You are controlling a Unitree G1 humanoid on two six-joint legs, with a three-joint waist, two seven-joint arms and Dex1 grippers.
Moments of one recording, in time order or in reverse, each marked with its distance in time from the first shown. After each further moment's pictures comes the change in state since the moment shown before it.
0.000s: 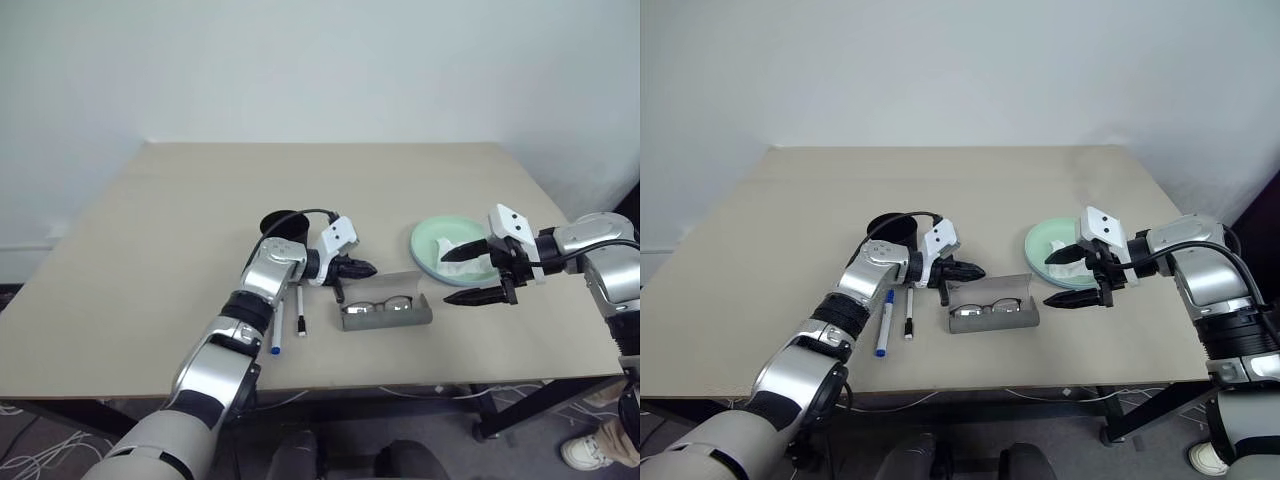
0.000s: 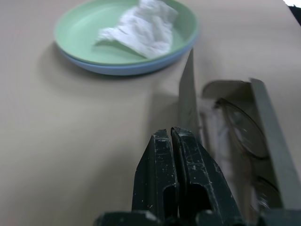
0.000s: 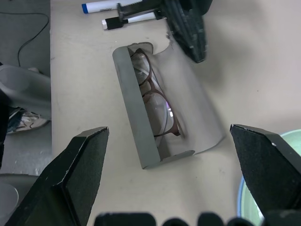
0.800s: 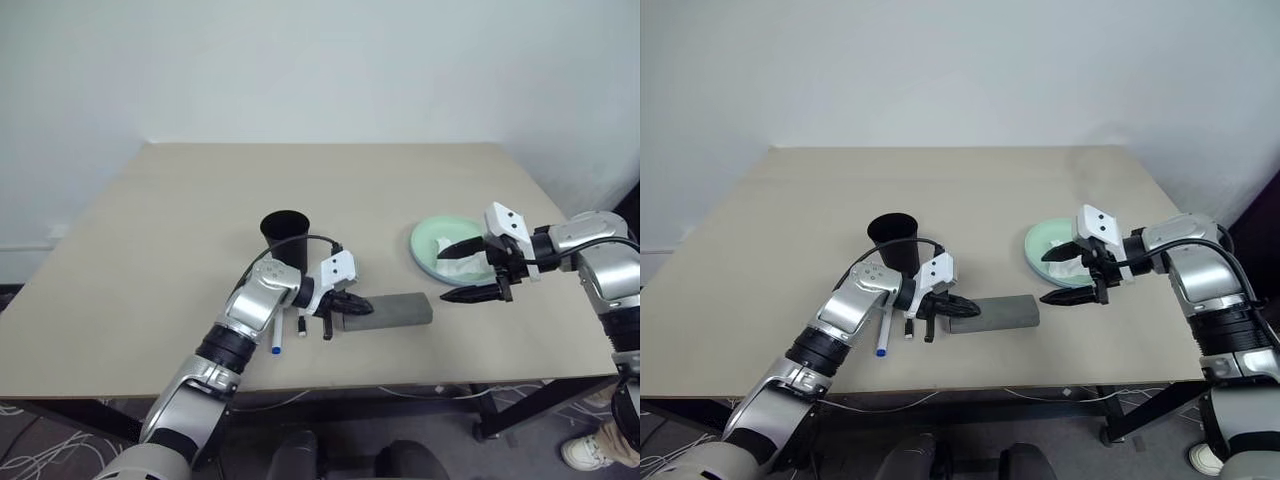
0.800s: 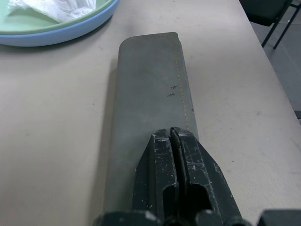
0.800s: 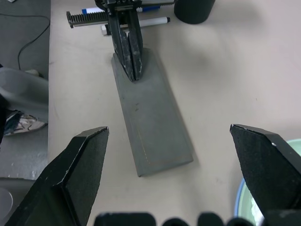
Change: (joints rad) left arm 0.221 0.103 -0.104 -0.440 -0.006 0.202 -0.061; right arm -0.030 0.027 0.013 0.038 -0.004 -0.034 0.004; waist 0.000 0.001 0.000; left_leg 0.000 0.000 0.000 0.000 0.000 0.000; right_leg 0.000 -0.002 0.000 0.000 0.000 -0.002
